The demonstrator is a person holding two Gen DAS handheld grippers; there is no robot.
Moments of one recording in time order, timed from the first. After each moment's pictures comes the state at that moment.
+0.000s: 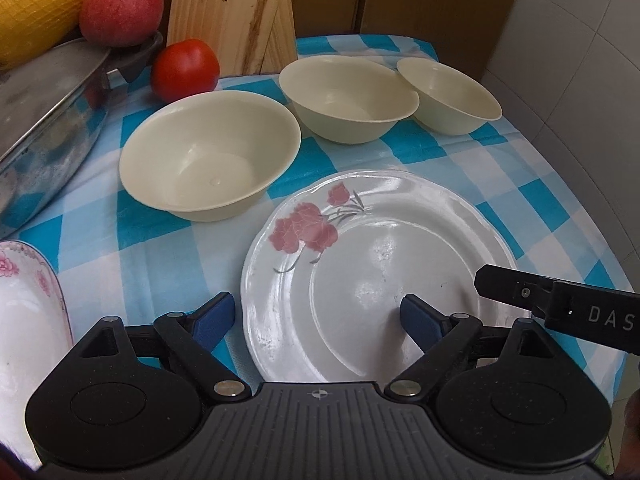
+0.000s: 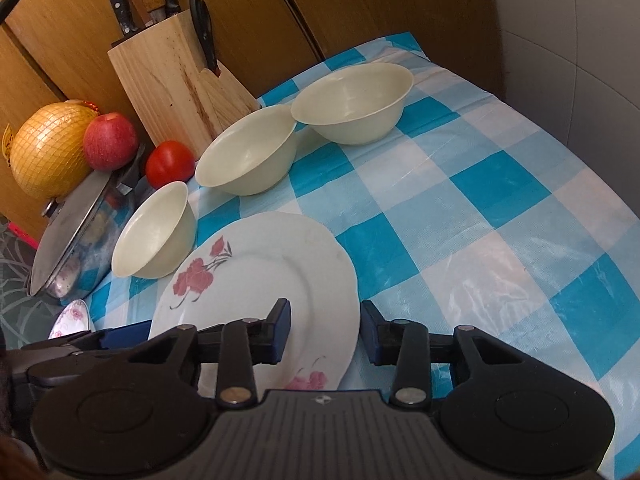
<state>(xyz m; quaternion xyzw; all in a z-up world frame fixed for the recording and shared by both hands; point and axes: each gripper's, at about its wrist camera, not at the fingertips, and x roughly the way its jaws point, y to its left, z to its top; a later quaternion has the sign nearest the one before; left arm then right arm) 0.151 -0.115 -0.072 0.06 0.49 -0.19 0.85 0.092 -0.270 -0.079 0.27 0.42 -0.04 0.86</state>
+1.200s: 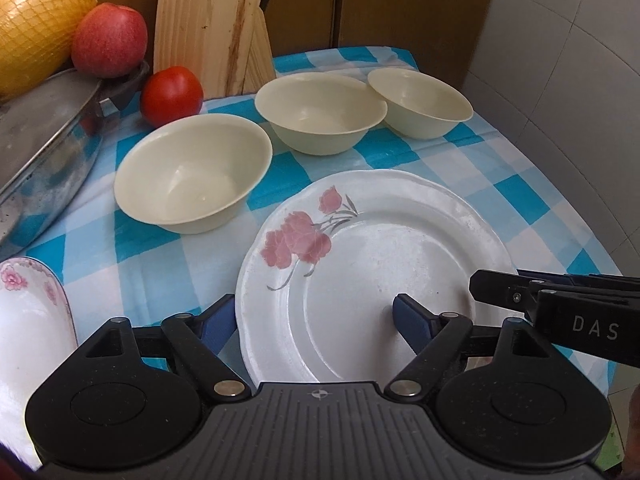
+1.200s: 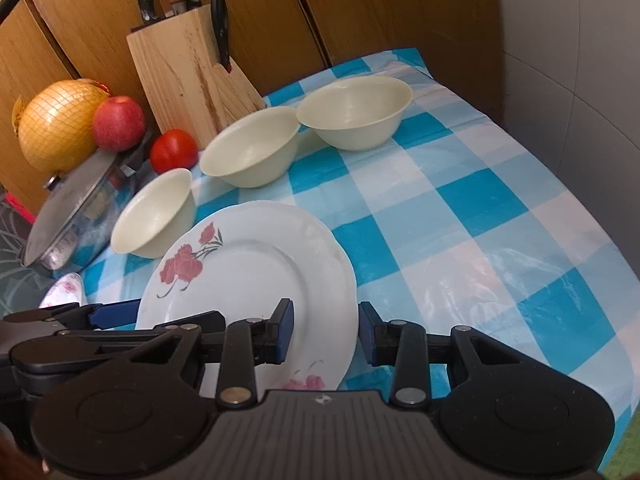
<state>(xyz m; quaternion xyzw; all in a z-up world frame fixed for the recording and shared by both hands) 0.130 -0.128 -0.062 0.08 0.47 -0.20 0.86 0.075 -0.267 -0.069 0.21 0.43 -0.05 0.88</state>
